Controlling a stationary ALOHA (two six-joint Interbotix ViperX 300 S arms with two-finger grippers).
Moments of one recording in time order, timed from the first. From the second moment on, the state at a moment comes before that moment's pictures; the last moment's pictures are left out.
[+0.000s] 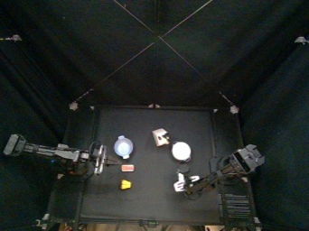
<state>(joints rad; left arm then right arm) -0.12 -0.95 1.24 -0.11 -0.19 0.00 0.48 0.06 0.69 -0.42 0.84 2.04</state>
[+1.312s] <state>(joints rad) -0.05 -0.95 1.23 0.00 -0.19 0.01 0.47 0.01 0.63 -0.44 0.86 2.04</state>
